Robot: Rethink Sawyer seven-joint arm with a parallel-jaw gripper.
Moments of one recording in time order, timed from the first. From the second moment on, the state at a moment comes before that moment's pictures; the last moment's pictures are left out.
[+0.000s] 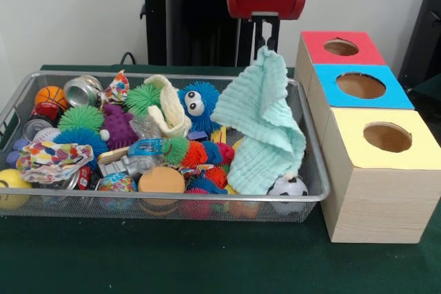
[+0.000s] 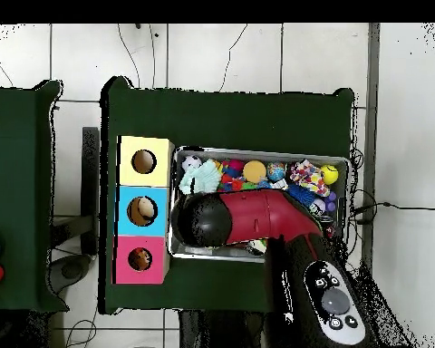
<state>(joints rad) -0.44 -0.86 0.36 1.83 -0.32 0.65 1.95</state>
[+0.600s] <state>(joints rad) -0.42 -0.88 0.36 1.85 -0.35 0.59 1.95</state>
